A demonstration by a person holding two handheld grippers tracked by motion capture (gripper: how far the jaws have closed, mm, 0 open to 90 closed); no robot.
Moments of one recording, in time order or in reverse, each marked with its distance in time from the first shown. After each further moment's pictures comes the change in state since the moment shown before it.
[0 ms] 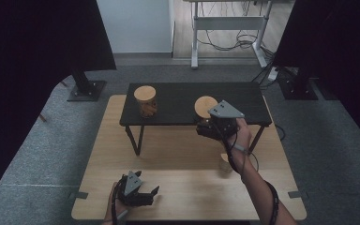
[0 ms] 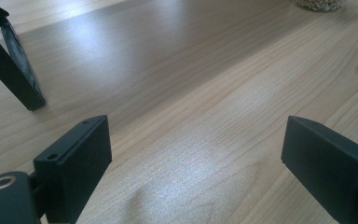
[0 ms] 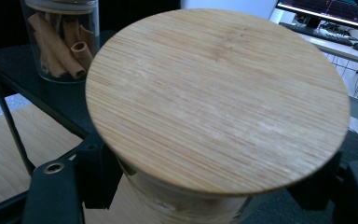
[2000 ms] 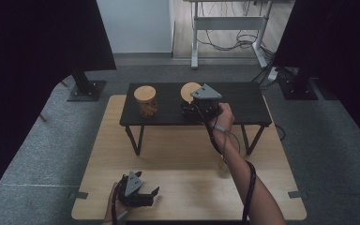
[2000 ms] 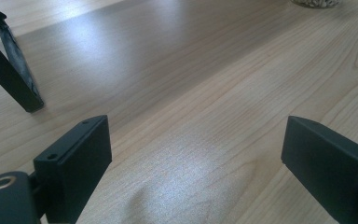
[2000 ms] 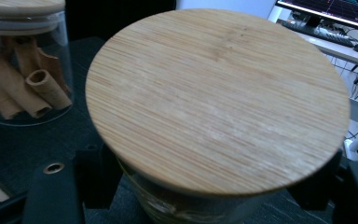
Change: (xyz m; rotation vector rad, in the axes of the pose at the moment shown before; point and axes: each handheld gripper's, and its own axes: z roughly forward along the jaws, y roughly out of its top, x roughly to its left) left arm -0.002 0.000 -0.001 0.004 -0.002 0.017; right arm 0.006 0.027 0.068 0.032 -0.027 -0.017
